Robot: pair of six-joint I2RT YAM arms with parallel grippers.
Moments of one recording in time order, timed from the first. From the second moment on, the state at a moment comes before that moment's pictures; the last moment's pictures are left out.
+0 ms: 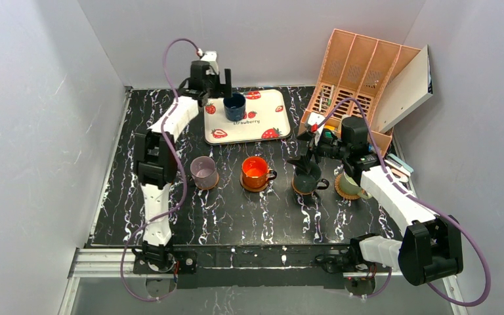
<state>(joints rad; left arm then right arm) -0.24 2.14 1.85 -0.17 0.05 -0.15 0.29 1.19 0.79 -0.01 -0.83 -0.40</state>
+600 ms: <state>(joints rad) -0.34 2.35 2.00 -0.31 -0.37 0.00 0.29 1.19 0.79 -0.01 -0.84 -0.41</state>
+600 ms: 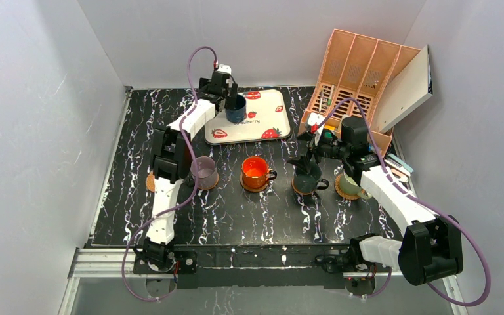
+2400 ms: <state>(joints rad) -0.39 2.20 1.83 -0.42 -0.19 -0.28 0.29 1.18 0.79 -0.01 -0.85 -0.41</state>
